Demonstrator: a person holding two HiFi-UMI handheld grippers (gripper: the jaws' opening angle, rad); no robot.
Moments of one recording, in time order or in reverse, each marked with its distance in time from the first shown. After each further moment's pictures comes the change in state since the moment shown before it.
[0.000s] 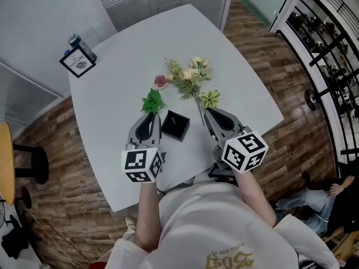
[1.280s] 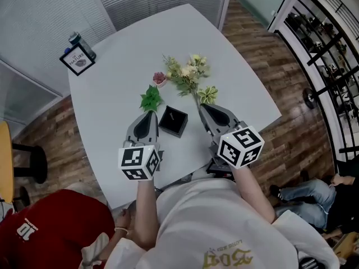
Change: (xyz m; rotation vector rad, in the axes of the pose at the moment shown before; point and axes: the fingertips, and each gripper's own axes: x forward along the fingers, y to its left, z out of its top) left arm -0.014 -0.004 -0.002 -0.013 0.007 -0.015; right arm -0.002 0.015 0.003 -0.032 -0.001 0.021
